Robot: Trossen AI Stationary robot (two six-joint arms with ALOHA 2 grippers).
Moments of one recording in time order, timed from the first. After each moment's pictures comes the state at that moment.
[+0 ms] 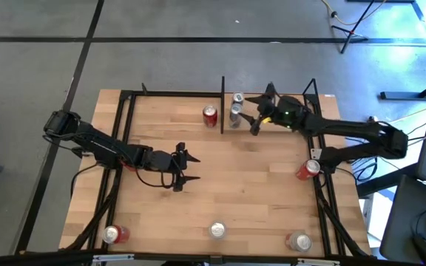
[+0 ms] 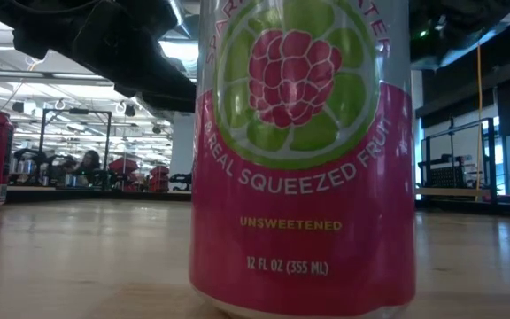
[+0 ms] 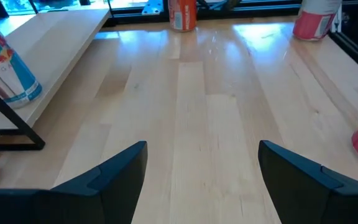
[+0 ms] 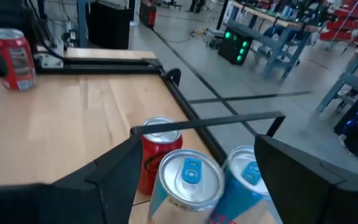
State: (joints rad) left arm -0.22 1.34 0.52 0.38 -0.27 -0.08; right arm -0.40 1.17 0.68 0.27 0.03 -0.21
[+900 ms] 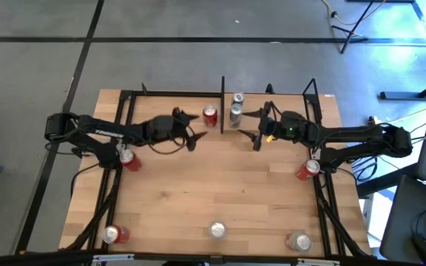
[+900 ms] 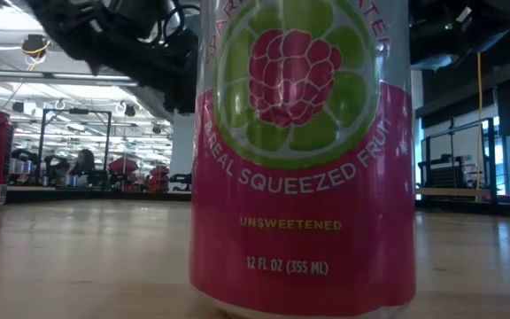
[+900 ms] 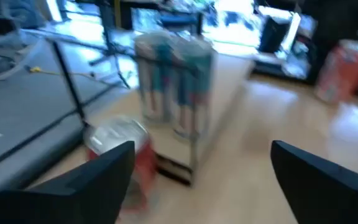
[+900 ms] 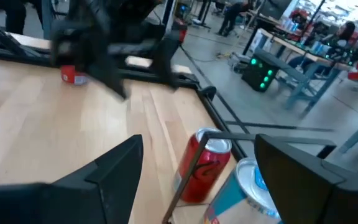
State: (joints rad) left arm 0.22 1.34 0.58 0.50 -0.28 -0.10; right arm -0.21 1.13 0.57 0.39 0.09 -0.30
